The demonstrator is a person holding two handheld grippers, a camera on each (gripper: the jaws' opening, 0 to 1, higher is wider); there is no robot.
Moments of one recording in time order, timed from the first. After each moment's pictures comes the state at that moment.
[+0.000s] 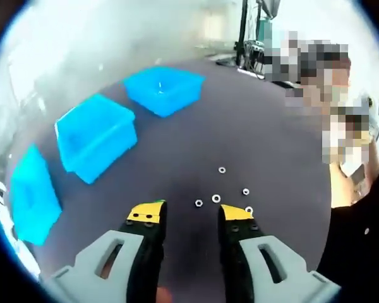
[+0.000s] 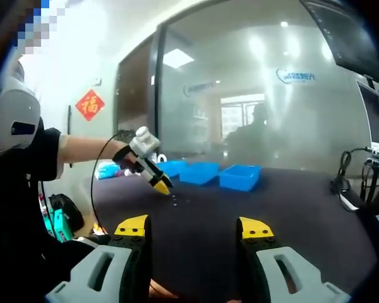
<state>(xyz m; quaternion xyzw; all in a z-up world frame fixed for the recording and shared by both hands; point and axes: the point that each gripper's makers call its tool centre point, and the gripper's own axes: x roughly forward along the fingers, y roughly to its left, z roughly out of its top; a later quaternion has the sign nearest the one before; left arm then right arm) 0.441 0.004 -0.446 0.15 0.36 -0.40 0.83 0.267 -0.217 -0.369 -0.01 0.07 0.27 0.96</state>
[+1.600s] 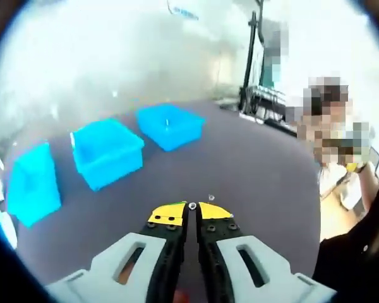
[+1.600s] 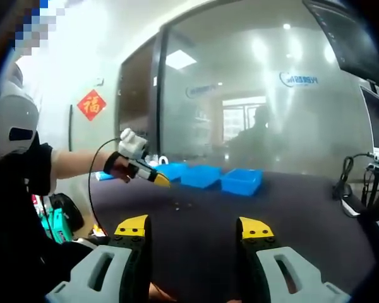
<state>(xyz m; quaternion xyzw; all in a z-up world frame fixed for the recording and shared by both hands) 0.432 0.014 -0.392 0.04 0.20 -0.39 0.90 0.267 -0.207 -0.358 -0.02 0.05 0.28 0.96</state>
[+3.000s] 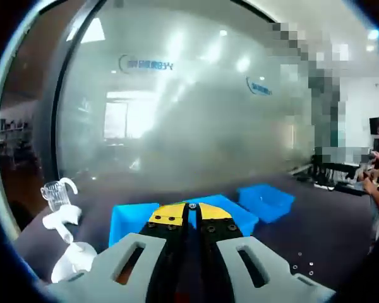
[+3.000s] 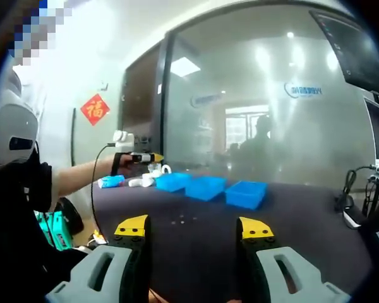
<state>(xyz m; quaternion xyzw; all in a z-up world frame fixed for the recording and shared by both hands) 0.528 0.171 -0.297 0.00 0.01 -0.15 0.99 0.266 -0.194 -0.336 -0.02 0.03 0.28 0.96</state>
